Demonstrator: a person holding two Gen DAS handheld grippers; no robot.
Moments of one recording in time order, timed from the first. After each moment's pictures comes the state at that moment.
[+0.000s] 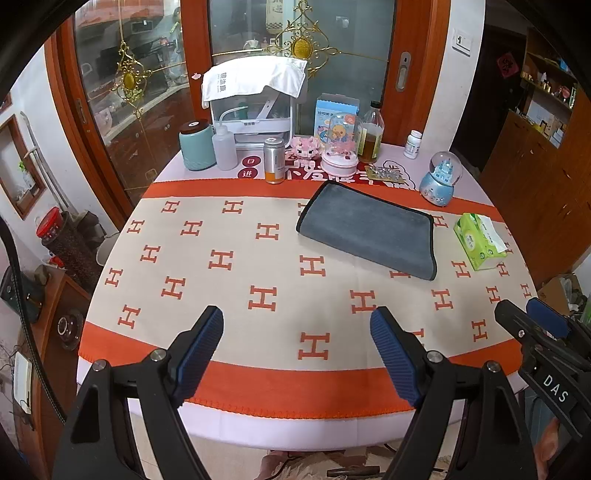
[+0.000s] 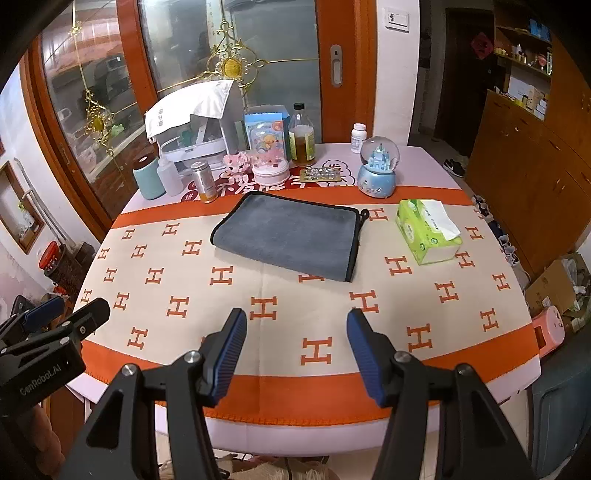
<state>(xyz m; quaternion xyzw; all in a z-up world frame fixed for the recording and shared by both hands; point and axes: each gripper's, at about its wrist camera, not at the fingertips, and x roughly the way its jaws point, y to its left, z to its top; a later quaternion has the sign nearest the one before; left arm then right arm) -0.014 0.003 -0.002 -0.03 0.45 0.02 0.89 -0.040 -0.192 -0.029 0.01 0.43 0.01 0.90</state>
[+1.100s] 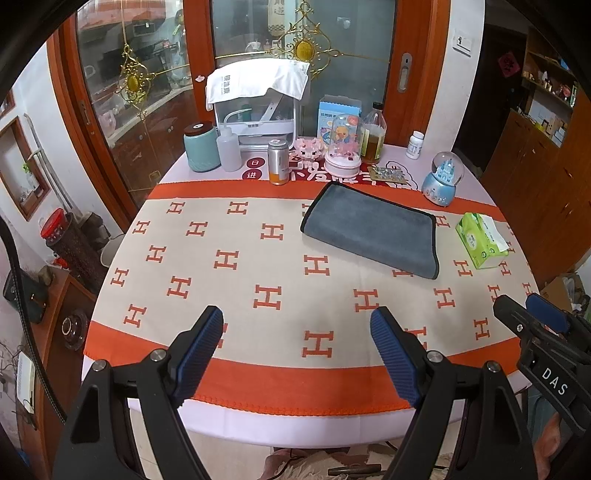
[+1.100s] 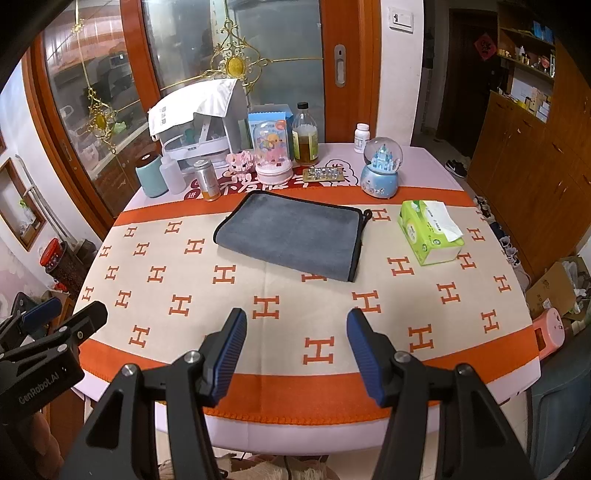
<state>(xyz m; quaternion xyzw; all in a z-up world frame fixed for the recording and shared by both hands) -0.024 0.012 -0.003 -0.03 0.45 0.02 0.89 -0.040 -0.194 -0.030 0.01 0.43 0.02 0.90</state>
